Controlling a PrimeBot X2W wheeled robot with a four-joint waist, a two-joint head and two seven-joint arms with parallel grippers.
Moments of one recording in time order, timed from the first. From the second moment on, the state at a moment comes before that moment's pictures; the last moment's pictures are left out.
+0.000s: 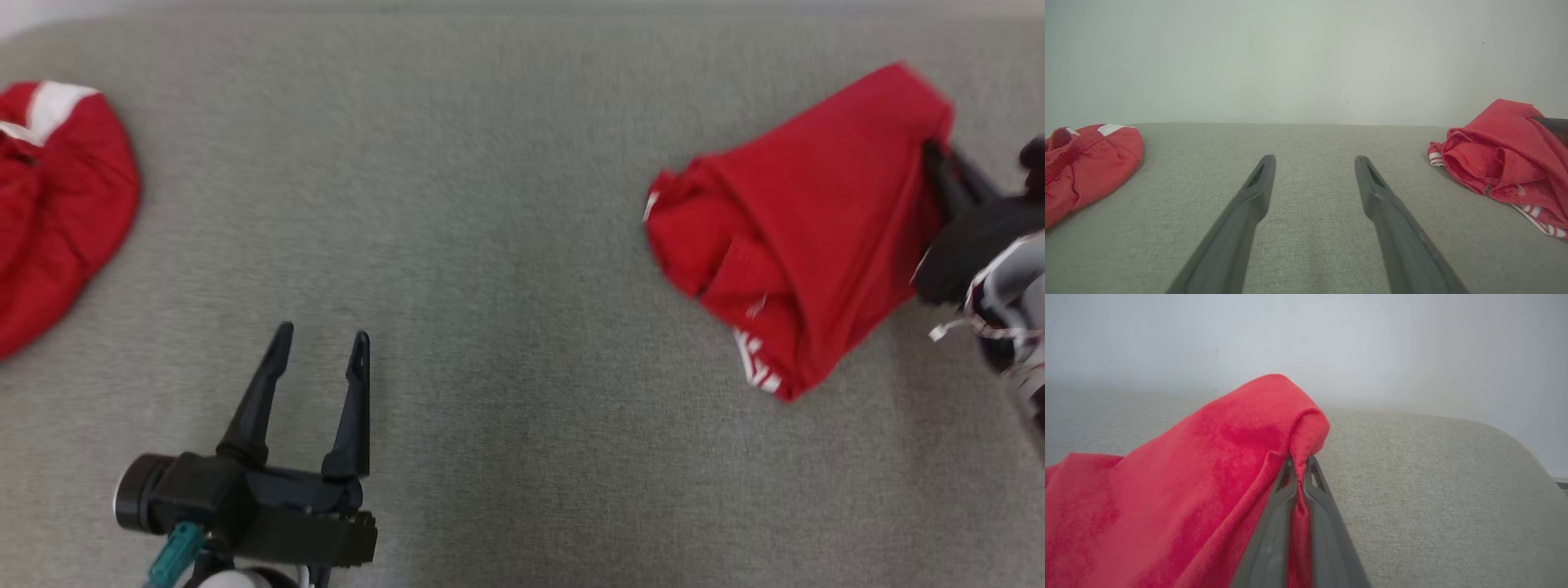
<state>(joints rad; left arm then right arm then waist) -0.15 0.05 -0.10 0.01 -0.14 -0.10 -0.26 -0.92 -0.48 0.52 0.95 0.63 0.13 -0.15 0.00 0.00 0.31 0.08</state>
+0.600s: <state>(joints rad) -0.19 0.12 -0.03 -0.12 -0.08 -0.10 -0.26 -1.14 -0.66 0.59 0.98 0.65 0.13 -0.18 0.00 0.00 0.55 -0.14</state>
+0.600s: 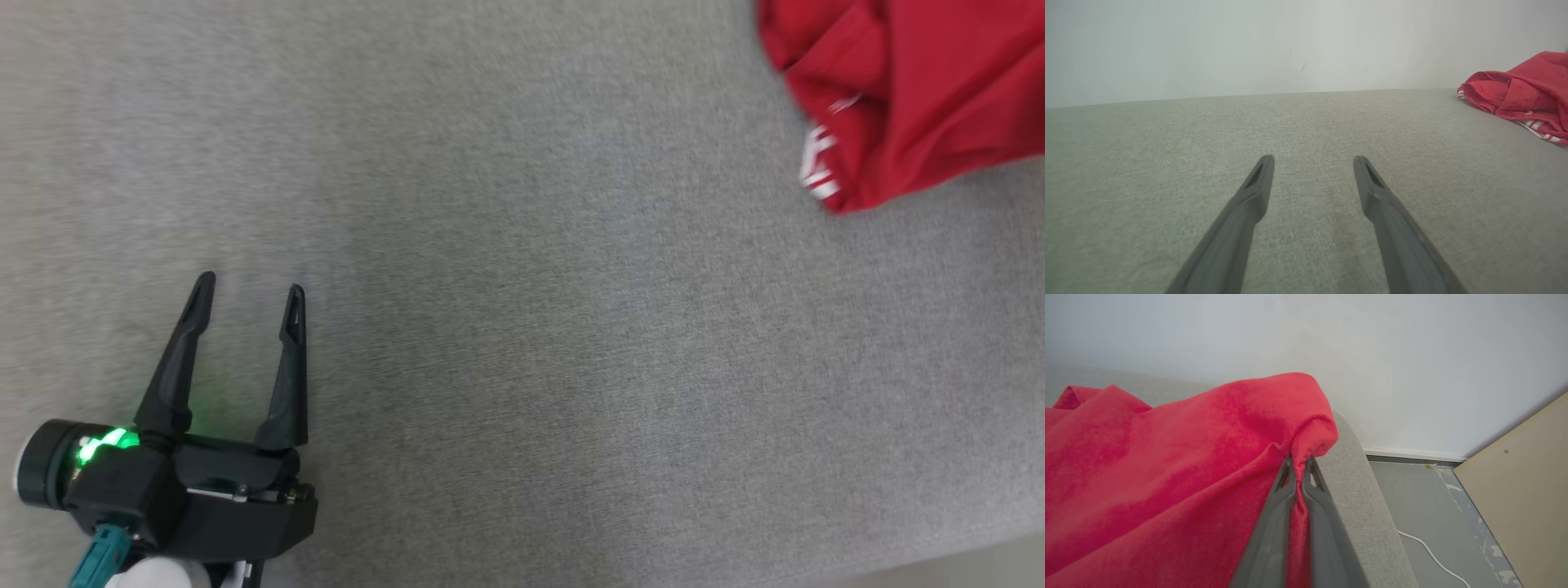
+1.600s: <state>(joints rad) -0.15 0.10 -0.02 -0.15 -0.08 -0.08 -0.26 -1.35 -0.72 0.73 1.10 0.56 0.13 -0.24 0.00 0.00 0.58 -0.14</state>
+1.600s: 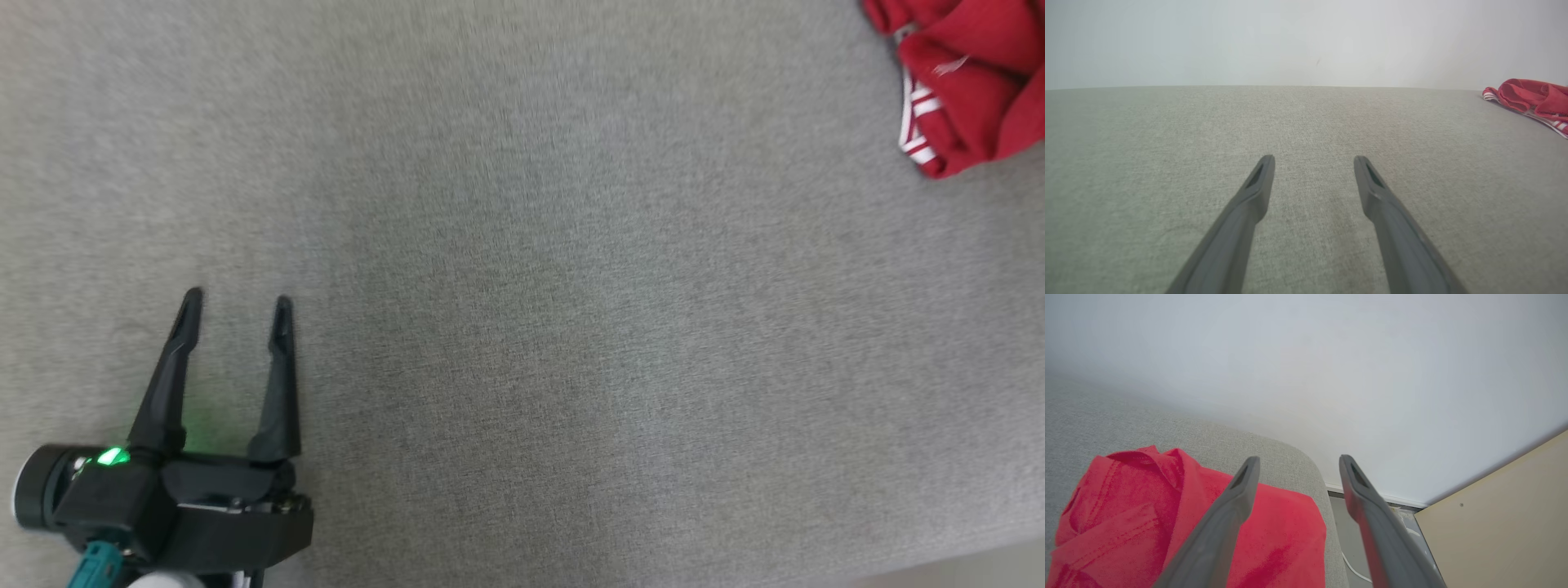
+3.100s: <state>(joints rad) 0.10 0.08 0.07 0.08 -0.12 -0.10 -0.26 0.06 -0.19 0.03 0.04 0.28 0.13 -0.22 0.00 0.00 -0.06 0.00</state>
